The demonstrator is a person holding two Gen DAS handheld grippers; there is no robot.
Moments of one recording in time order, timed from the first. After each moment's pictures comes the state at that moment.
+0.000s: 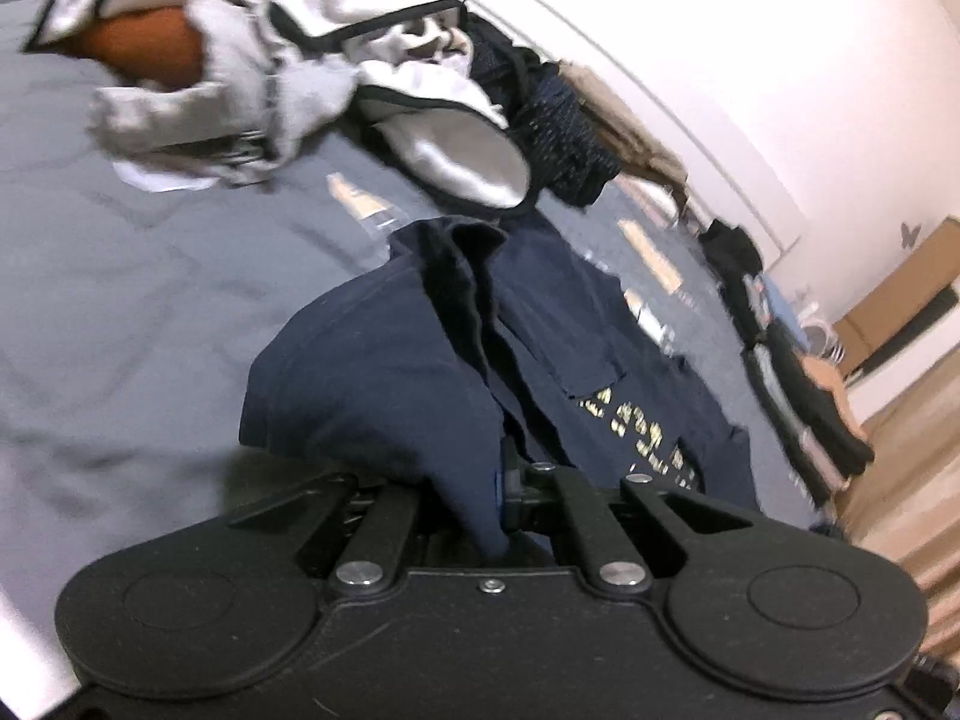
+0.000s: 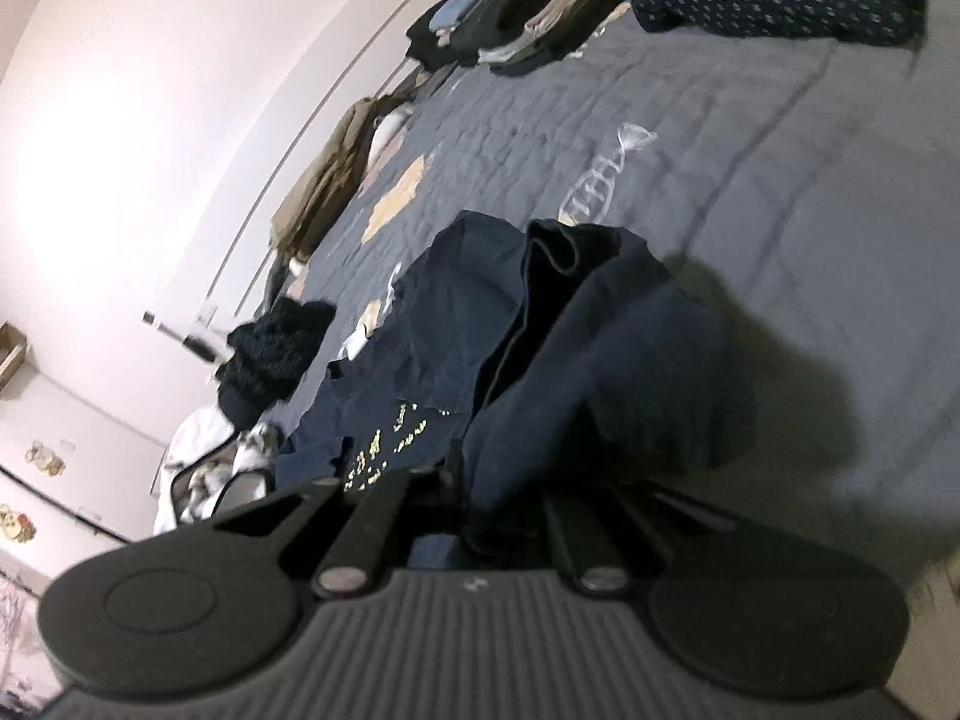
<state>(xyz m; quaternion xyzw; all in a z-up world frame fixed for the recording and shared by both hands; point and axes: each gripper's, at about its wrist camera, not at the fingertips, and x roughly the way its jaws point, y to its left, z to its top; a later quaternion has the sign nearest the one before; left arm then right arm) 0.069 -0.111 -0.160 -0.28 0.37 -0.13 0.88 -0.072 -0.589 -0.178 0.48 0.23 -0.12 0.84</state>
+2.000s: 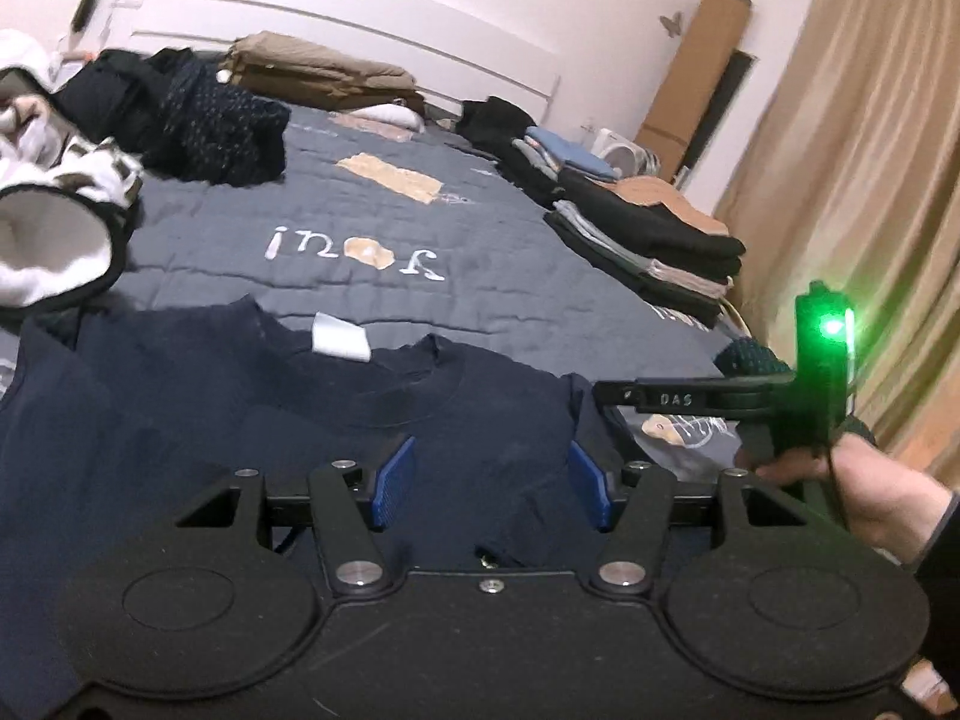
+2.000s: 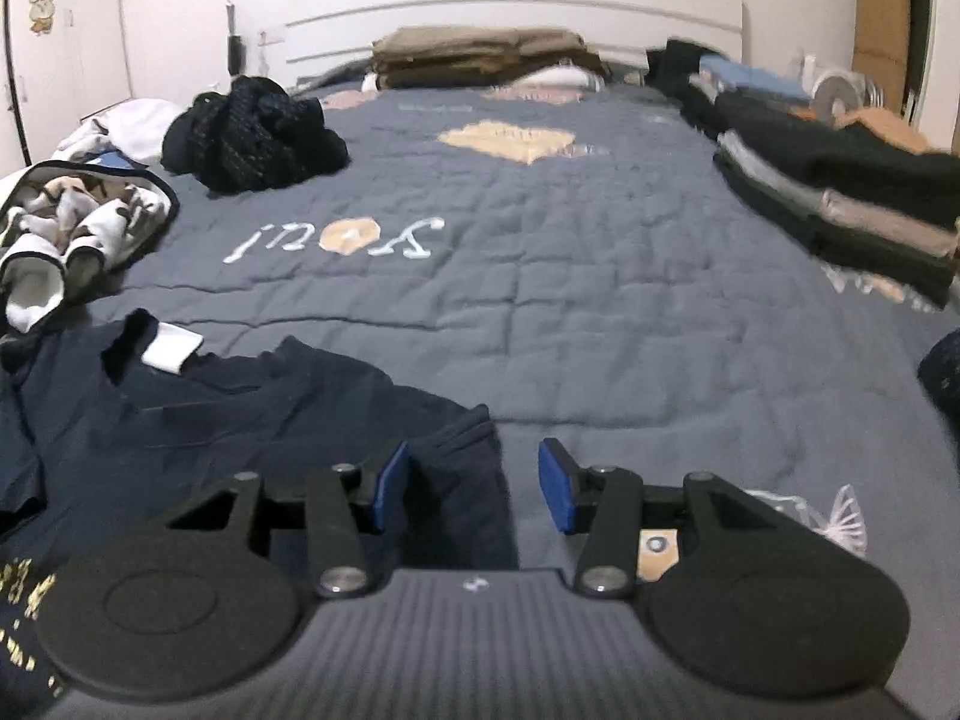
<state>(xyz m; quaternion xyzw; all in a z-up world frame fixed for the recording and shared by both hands) 0.148 -0.285 -0.151 -0.09 0.32 -0.37 0.87 0.161 -0.608 -0.181 0.05 0.35 -0.06 0.93</state>
